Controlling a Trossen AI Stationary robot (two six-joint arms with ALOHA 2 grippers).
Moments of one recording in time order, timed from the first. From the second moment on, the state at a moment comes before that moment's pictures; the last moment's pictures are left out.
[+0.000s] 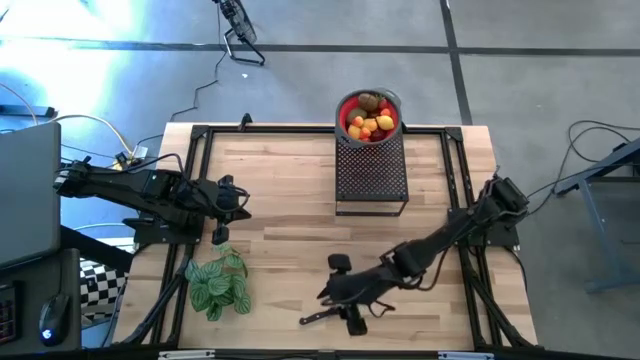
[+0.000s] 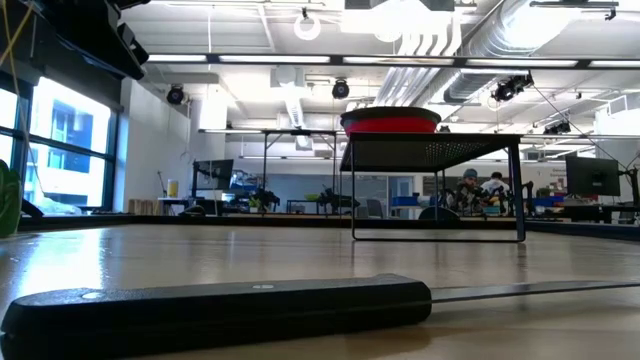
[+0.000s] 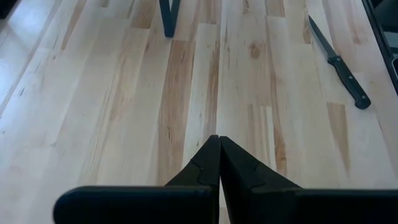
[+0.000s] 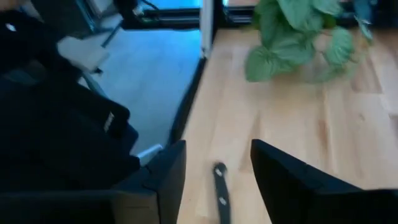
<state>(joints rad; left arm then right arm) -0.16 0.69 0.73 -0.73 -0.12 -0.21 0.53 1.79 1.41 -0.18 0.11 0.33</state>
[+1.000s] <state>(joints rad) -0.16 0.69 0.73 -0.79 -0.12 -0.27 0.54 2.12 1.41 -0.15 0.10 0.37</state>
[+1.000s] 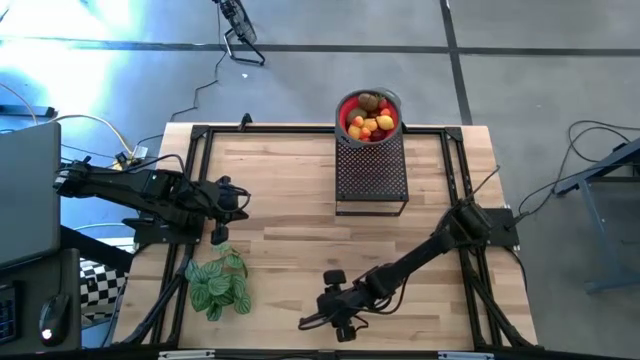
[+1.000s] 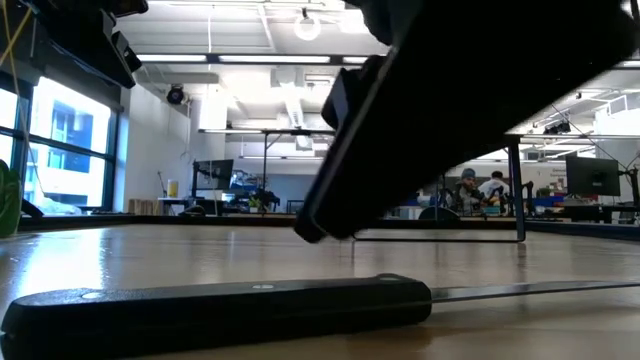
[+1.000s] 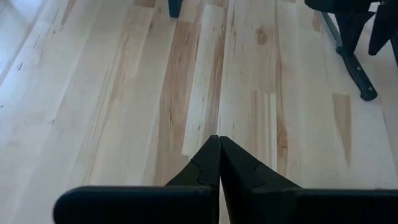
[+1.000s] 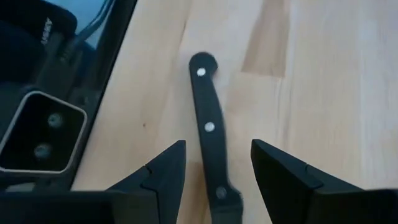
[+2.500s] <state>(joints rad) -0.16 0.69 0.73 -0.79 -0.12 -0.27 0.56 2.16 1.41 -0.20 0.14 0.40</state>
